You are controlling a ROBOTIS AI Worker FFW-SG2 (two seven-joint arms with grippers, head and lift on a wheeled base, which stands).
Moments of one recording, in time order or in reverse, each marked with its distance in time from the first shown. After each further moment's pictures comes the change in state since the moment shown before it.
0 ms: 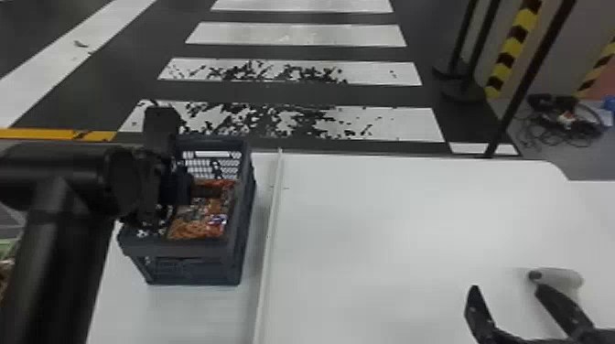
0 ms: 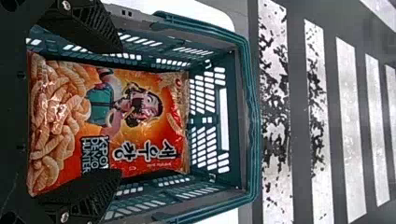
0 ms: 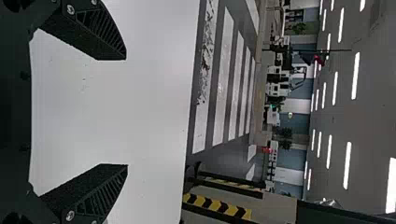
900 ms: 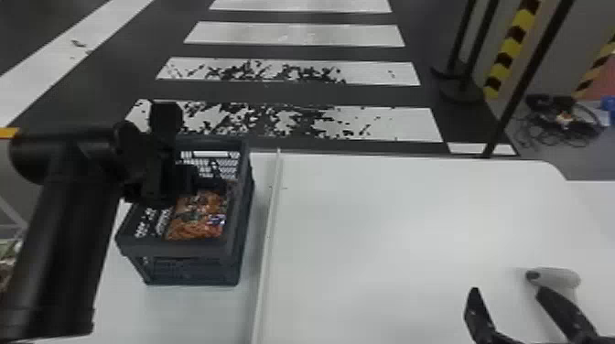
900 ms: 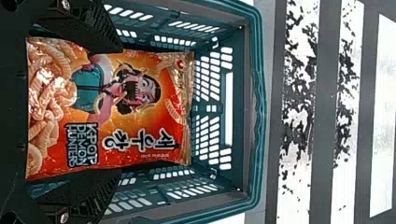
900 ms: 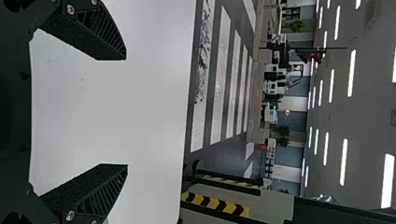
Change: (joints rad) left arm -0.154 -0.010 0.001 0.272 0.004 -0.022 -0.092; right arm 0.030 0.009 0.001 -0.018 0.001 -0.023 -0.008
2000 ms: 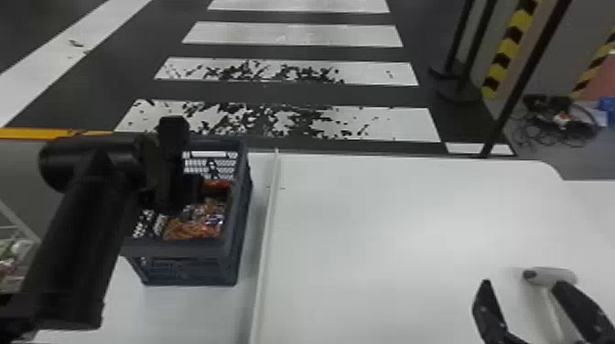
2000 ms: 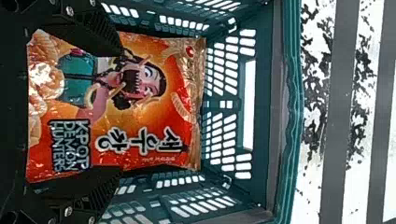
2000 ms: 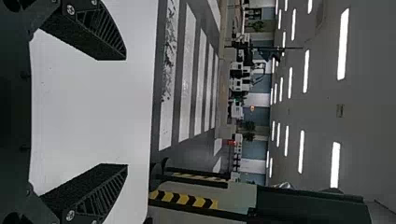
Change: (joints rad) left arm -0.060 -0.018 -0.020 0.245 -0.038 -0.156 -0.051; right arm 0.071 0.005 0.011 -0.010 -0.001 -0.223 -0.027
